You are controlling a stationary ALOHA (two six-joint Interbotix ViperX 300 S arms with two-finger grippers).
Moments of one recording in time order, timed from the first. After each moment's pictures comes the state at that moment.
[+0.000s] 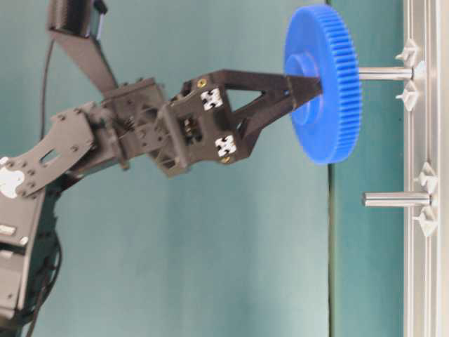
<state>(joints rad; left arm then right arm) 0.08 0.37 -0.22 0.02 0.95 0.27 -0.02 -0.87 1.21 0.03 0.24 0.09</state>
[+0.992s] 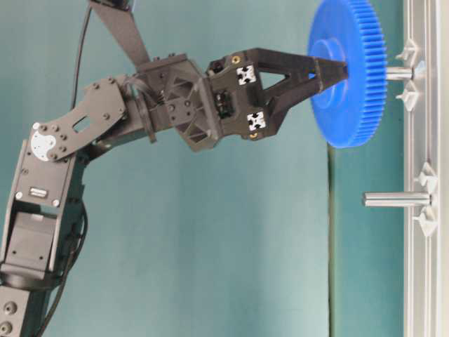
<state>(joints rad) 0.10 0.47 -0.33 0.02 1.01 0.31 -0.02 -0.90 1.21 0.03 0.26 0.09</state>
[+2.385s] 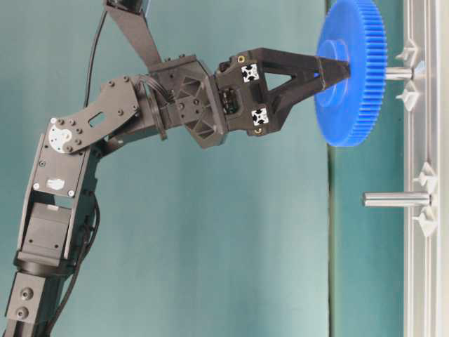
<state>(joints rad) 0.13 0.50 -0.35 0.02 1.04 0.32 -0.02 -0.91 1.21 0.03 0.26 0.09</state>
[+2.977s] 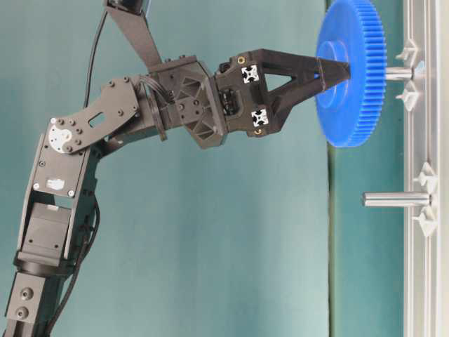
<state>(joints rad) 0.13 0.50 -0.35 0.02 1.04 0.32 -0.02 -0.91 1.21 0.03 0.26 0.09</state>
